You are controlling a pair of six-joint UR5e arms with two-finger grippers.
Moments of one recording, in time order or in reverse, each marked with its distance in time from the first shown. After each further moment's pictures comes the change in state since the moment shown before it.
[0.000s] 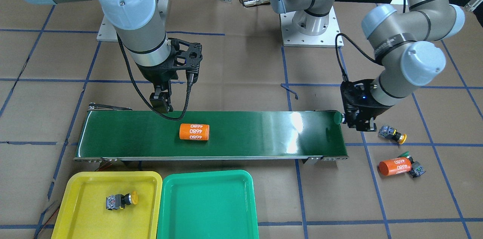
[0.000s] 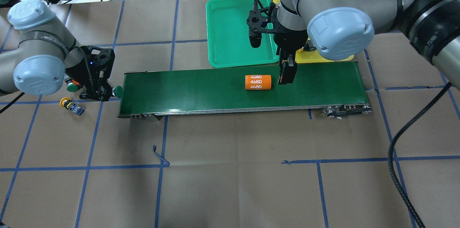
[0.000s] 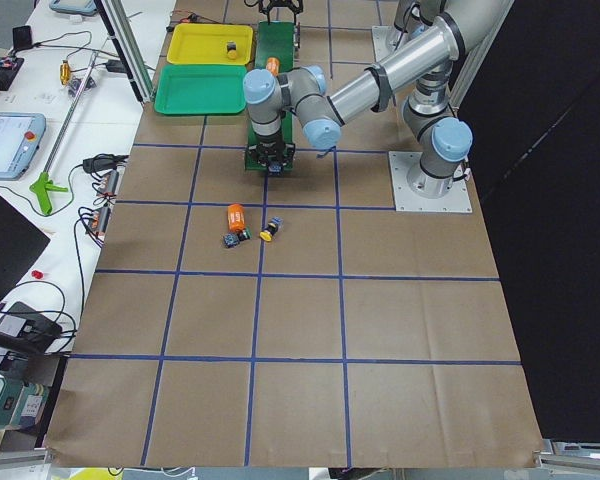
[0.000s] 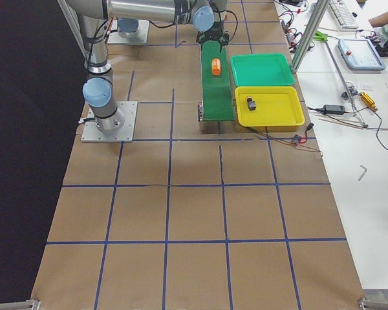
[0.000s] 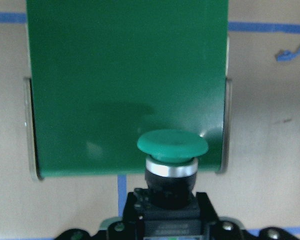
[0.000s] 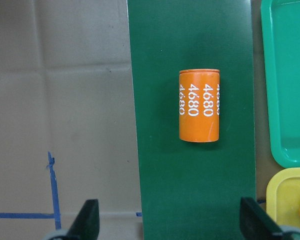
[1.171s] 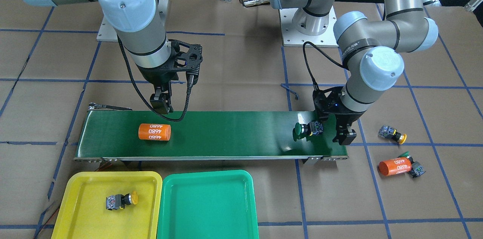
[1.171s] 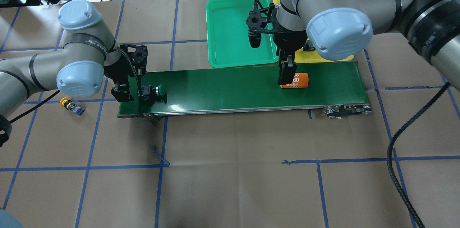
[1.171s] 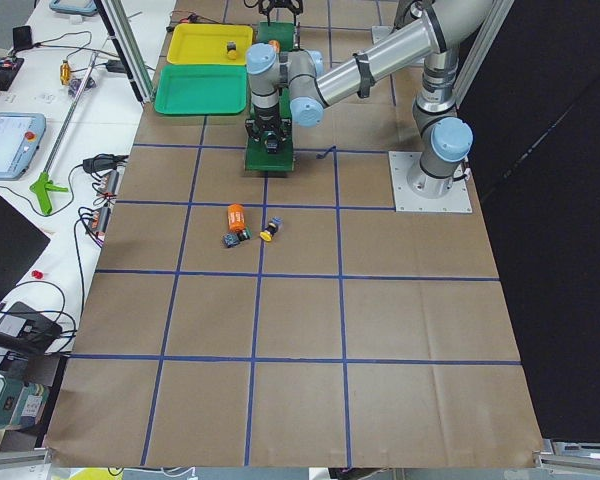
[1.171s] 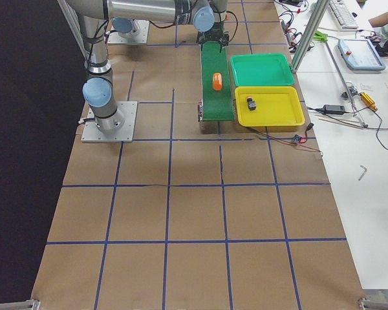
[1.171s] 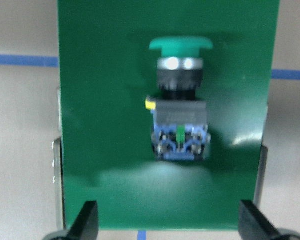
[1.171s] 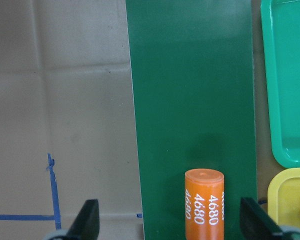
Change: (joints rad) left arm -0.065 -0.035 -0.004 0.099 0.037 -0.103; right arm 0.000 0.005 0.000 -0.001 0.002 0.005
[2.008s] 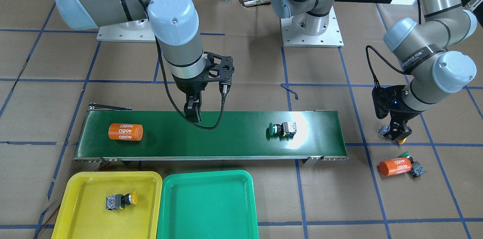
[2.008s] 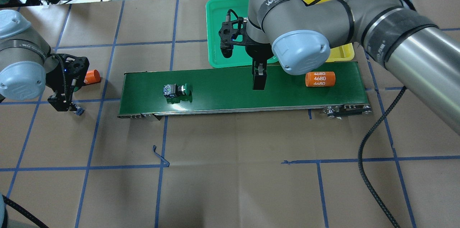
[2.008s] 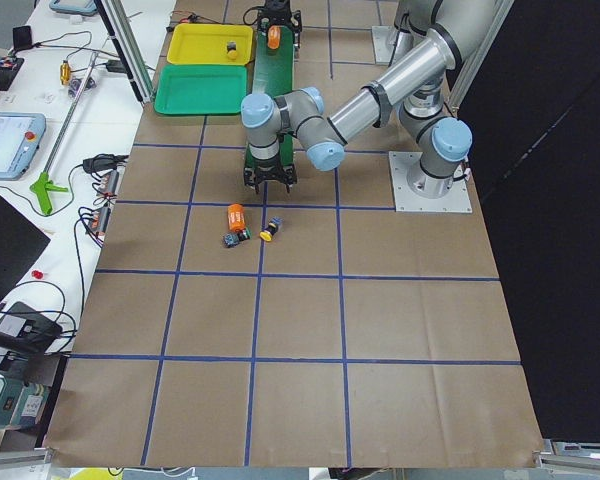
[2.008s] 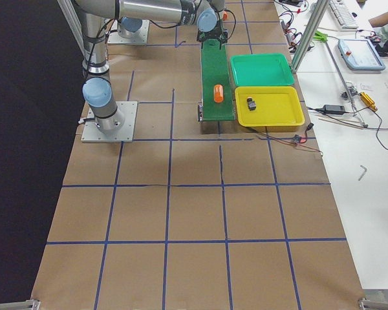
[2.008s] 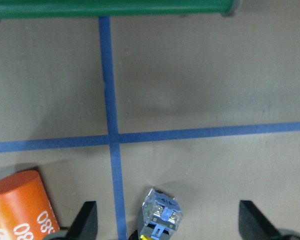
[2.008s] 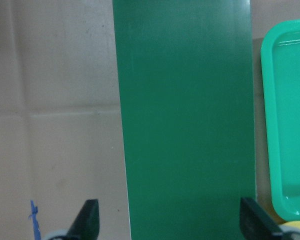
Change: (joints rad) left arm 0.276 -0.035 -0.020 0.024 0.075 0.431; right arm 0.125 0.098 0.001 -0.157 0.000 0.130
